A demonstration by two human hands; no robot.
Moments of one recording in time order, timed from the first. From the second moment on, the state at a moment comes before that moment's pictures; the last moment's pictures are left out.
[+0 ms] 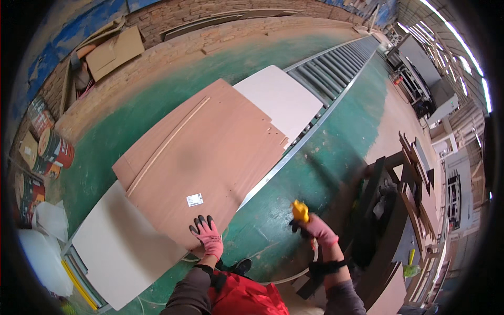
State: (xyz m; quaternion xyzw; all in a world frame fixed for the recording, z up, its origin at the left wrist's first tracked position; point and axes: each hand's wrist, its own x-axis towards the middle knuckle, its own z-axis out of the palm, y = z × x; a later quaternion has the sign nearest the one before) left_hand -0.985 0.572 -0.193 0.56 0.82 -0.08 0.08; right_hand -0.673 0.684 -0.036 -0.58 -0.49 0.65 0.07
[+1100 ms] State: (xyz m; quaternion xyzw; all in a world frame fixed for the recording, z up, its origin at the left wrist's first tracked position) left_hand -1.226 0.469 0.010 0.02 0.63 0.50 0.60; right_hand -0.803 0.669 -0.048 -0.58 -0.71 0.40 -0.06
